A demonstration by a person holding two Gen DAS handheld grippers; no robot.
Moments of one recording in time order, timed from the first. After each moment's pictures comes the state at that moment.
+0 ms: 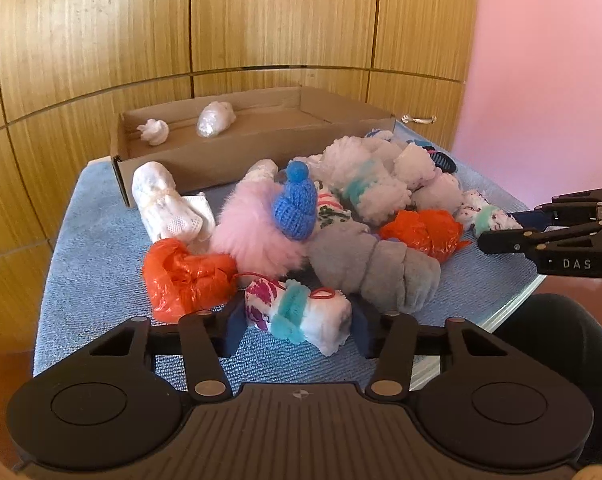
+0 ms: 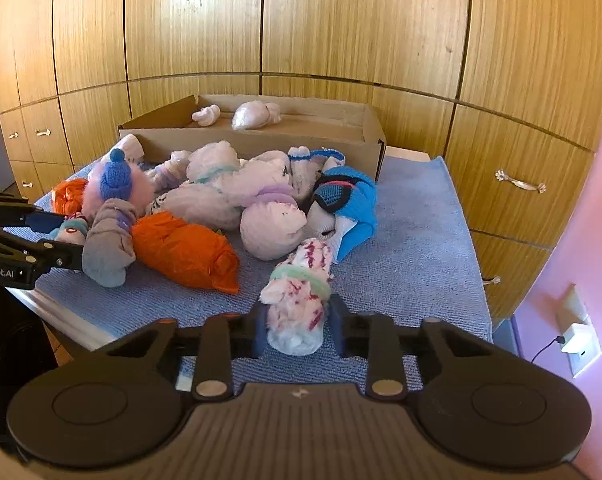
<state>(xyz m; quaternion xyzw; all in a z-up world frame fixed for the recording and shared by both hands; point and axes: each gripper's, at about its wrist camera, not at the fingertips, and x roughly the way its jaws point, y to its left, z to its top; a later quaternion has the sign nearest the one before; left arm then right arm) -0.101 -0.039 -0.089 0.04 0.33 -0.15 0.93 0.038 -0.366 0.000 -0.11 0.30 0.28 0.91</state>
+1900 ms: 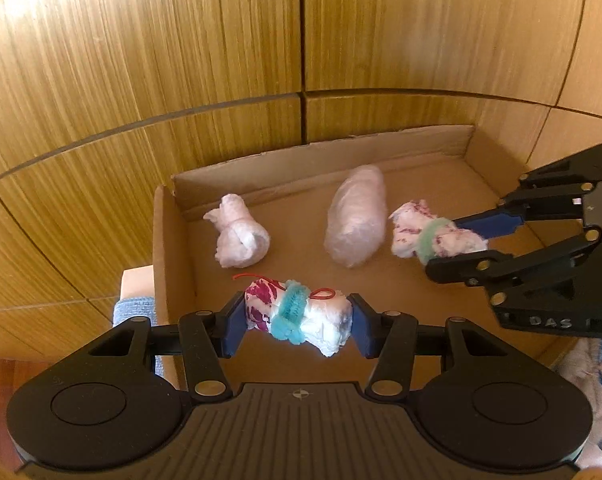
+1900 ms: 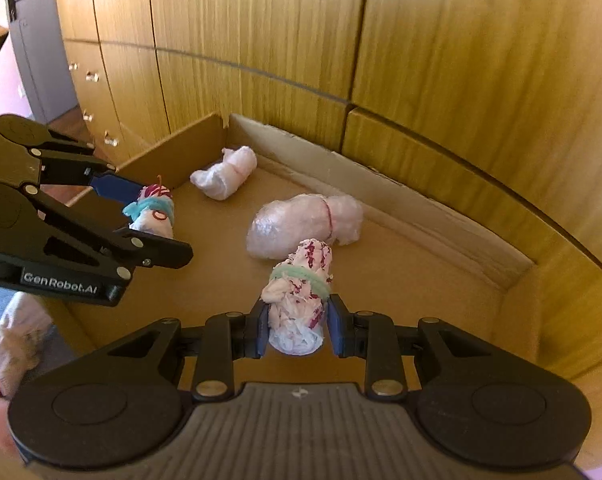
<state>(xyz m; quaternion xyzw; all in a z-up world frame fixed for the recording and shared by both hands) 0.174 -0.026 -0.042 0.04 0.43 -0.03 0.90 0.279 -0.173 0.030 -0.24 0.37 0.44 0.79</state>
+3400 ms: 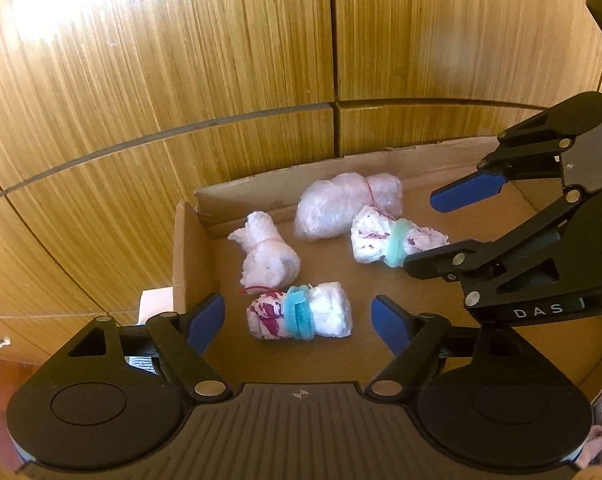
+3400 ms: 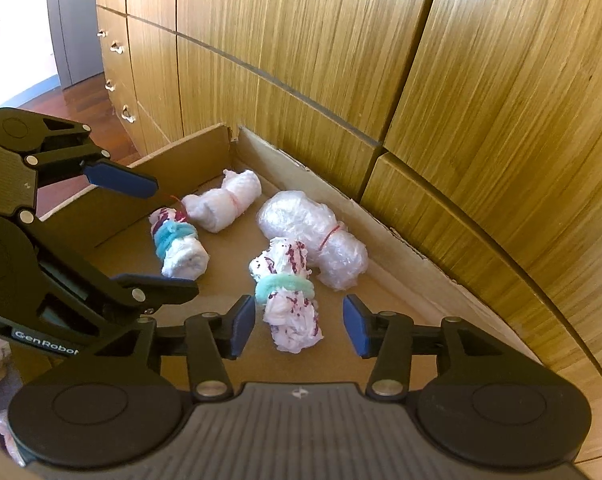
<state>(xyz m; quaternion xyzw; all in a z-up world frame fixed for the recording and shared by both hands) 0.189 -0.019 -0.056 0.04 0.41 0.01 0.91 0.321 -0.138 0.042 -0.30 0.34 0.47 0.76</state>
